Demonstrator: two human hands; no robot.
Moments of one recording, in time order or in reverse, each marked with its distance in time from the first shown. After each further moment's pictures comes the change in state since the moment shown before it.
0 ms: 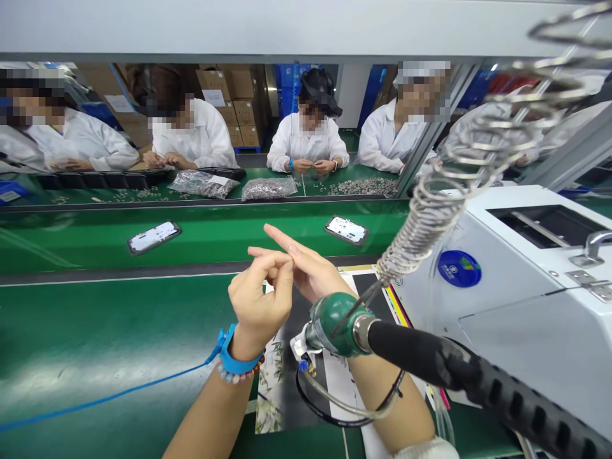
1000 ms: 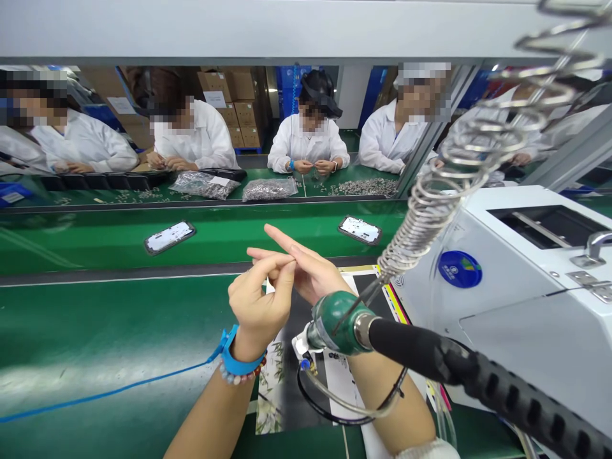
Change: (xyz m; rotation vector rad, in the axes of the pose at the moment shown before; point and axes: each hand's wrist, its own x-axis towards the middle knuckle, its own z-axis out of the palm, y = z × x) left_hand -0.001 0.002 0.000 -0.057 0.040 -0.009; right_hand -0.001 0.000 0.002 0.065 -0.044 0.003
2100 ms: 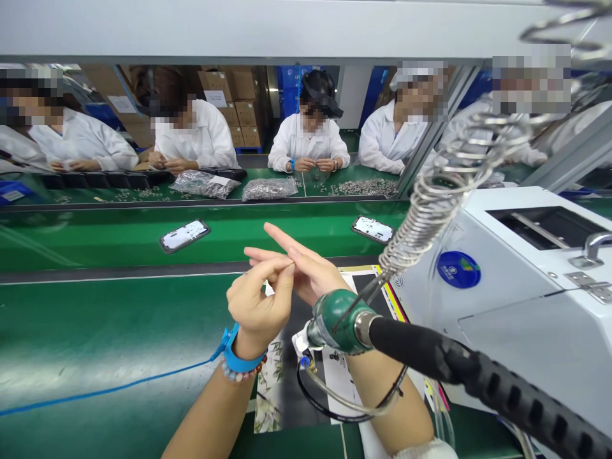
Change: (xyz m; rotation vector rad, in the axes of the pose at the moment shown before) left_hand -0.002 -0.001 -0.001 0.018 0.033 0.050; right_hand -0.003 -0.002 0.003 -0.019 -0.015 -0.010
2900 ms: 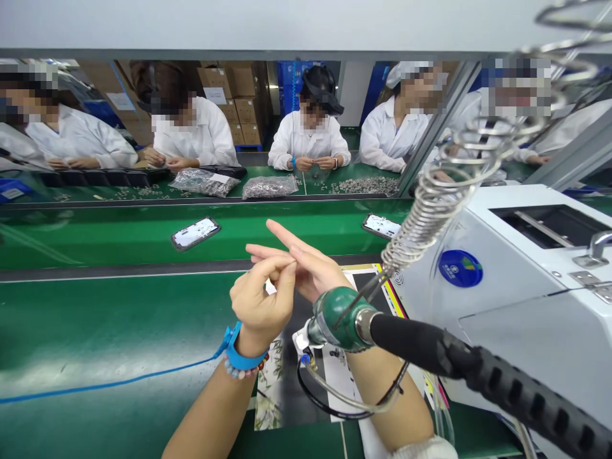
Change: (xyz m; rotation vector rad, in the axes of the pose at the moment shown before) left_hand -0.001 0.001 0.001 0.011 0.006 0.008; right_hand -0.001 -0.003 0.003 -0.028 0.038 0.006
